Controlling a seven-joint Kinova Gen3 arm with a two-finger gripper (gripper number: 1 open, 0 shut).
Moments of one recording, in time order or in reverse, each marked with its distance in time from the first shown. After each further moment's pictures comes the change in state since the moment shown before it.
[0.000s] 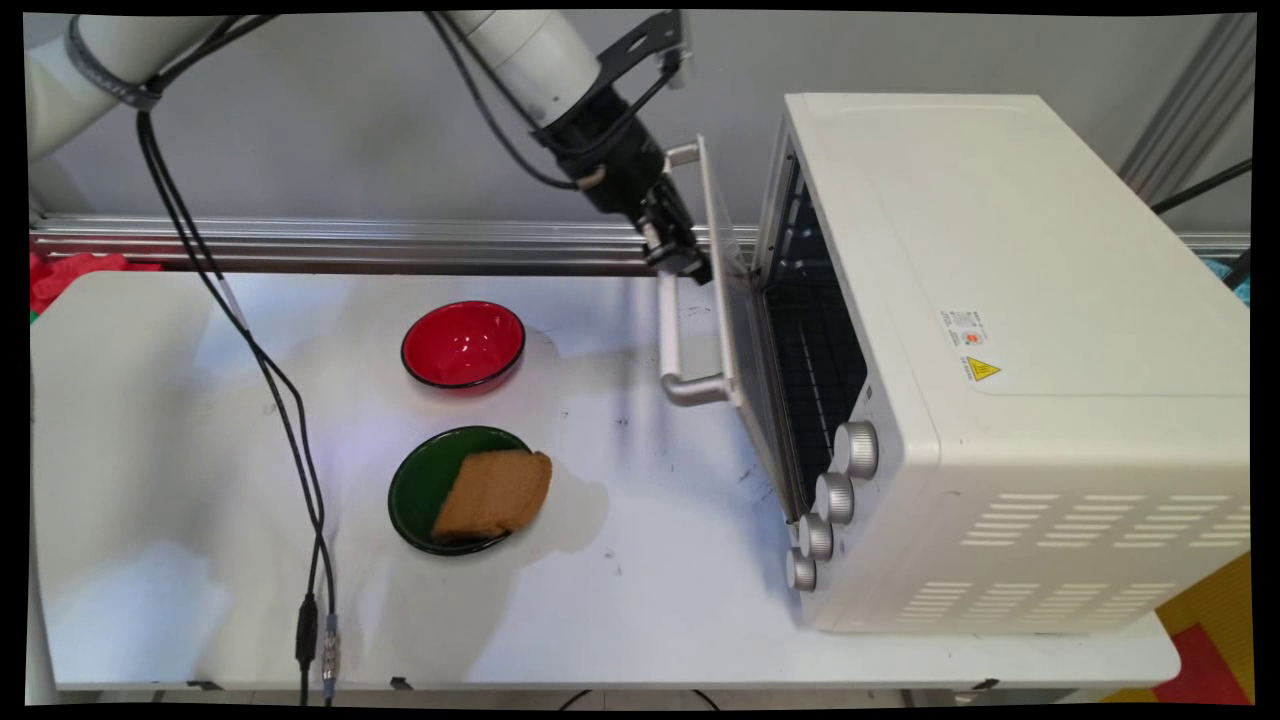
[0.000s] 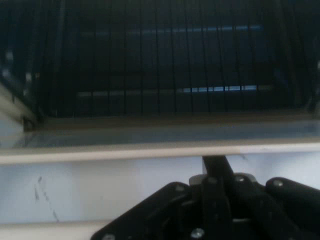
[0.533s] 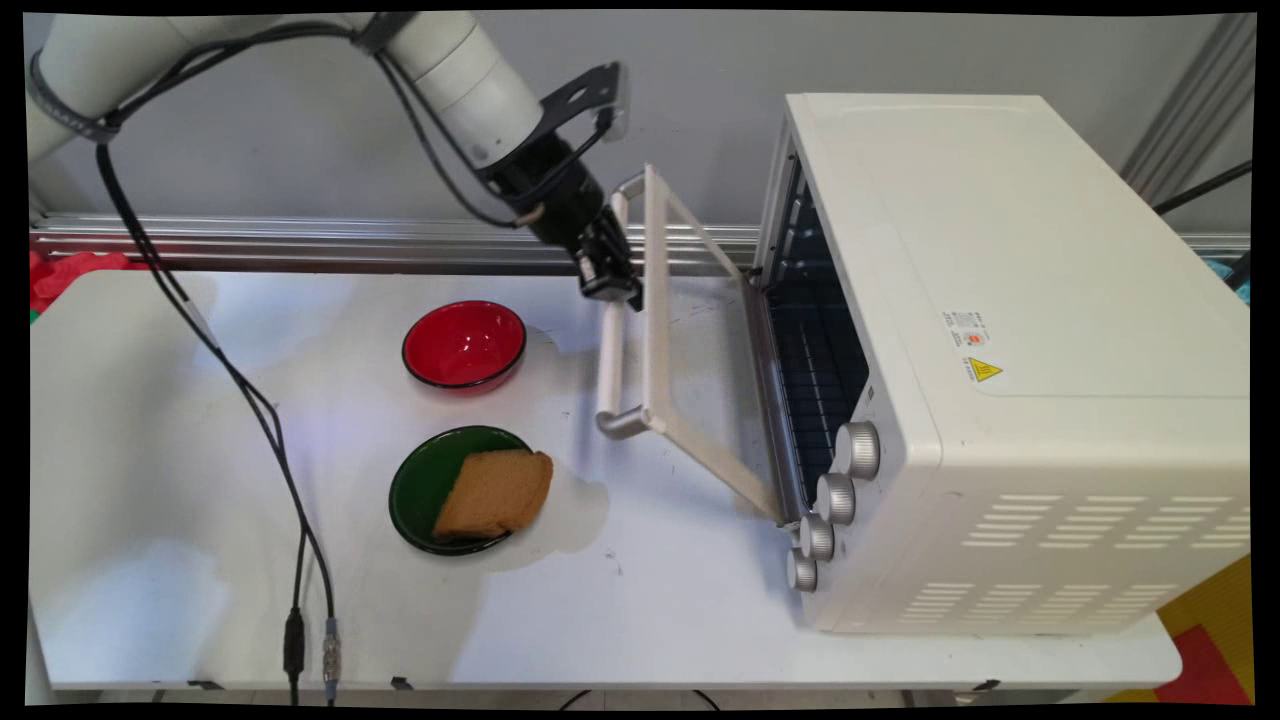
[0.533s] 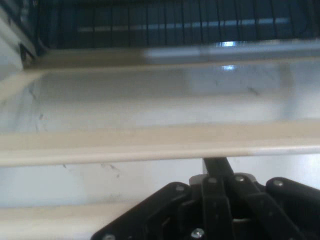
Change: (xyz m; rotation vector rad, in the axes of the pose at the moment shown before) arm -0.057 -0.005 0.003 0.010 -0.067 0.010
